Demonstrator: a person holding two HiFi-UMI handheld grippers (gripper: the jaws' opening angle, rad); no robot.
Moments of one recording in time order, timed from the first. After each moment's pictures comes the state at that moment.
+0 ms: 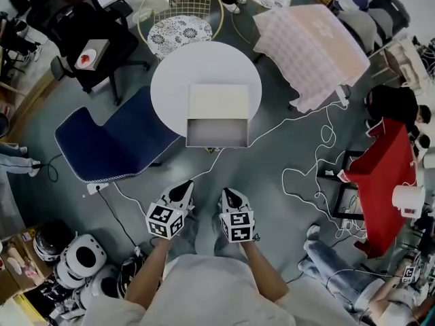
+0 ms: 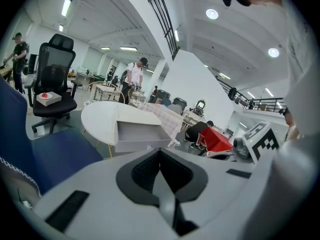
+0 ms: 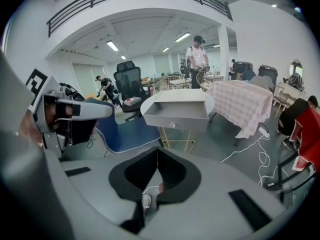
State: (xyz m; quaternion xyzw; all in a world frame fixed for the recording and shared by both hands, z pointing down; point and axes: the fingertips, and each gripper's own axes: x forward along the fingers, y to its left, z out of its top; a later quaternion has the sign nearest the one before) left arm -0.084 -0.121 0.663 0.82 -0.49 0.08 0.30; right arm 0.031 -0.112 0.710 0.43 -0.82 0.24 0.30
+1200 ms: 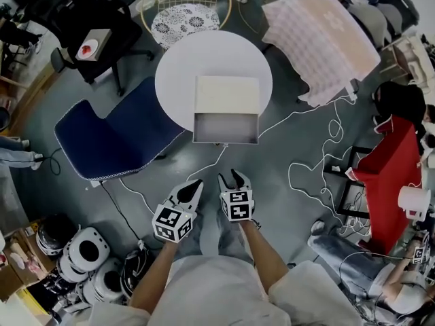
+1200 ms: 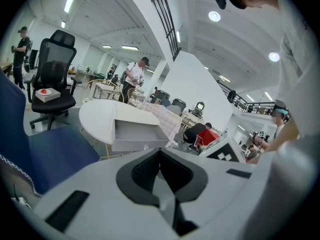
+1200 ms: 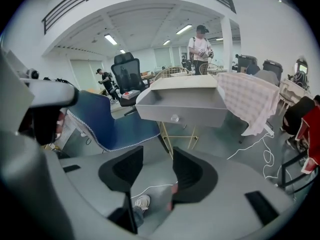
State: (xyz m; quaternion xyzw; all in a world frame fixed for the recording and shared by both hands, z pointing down) left arm -0.074 -0.119 0.660 0.82 -0.48 0.07 0.31; right arm 0.005 -0.155 0.769 0.41 -0.81 0.26 0.32
